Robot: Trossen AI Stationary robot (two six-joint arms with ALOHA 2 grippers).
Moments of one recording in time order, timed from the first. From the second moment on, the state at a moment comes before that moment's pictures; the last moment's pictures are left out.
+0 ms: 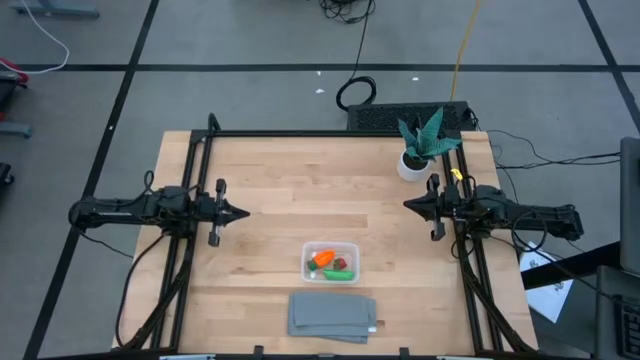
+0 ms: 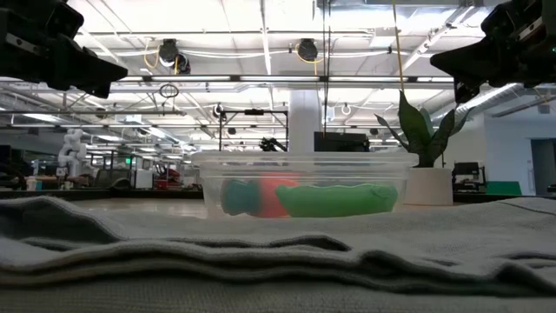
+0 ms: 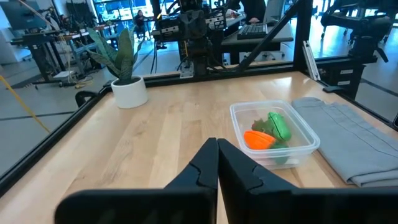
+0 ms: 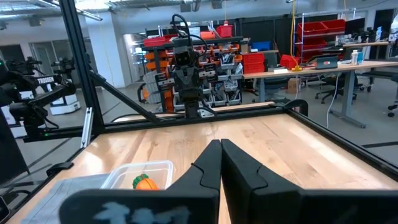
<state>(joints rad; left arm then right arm) -0.02 0.09 0.13 -0.15 0.02 0.11 -0.06 0.03 0.06 0.04 0.00 0.11</state>
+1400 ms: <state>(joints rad) -0.02 0.09 0.13 -0.15 0.02 0.11 -0.06 0.03 0.06 0.04 0.00 0.11</state>
